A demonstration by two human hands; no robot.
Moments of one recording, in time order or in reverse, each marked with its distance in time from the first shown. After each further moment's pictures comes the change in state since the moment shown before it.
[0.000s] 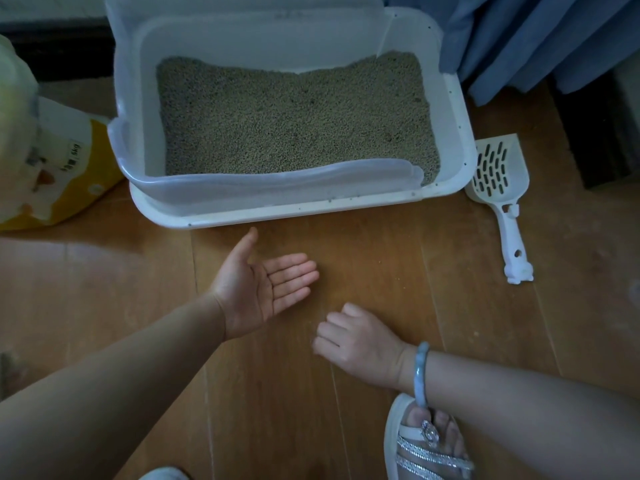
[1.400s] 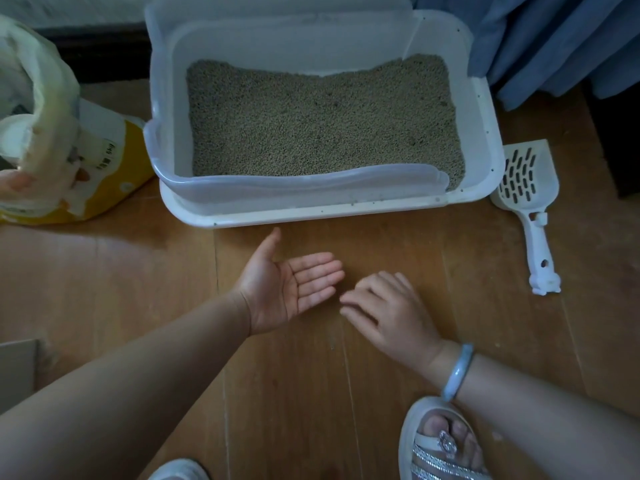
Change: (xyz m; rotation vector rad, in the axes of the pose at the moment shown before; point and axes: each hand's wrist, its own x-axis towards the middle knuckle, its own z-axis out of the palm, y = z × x) left_hand 0.004 0.000 0.002 -0.042 -0.065 -0.004; right_hand 0.014 0.022 -0.035 0.206 0.109 0.402
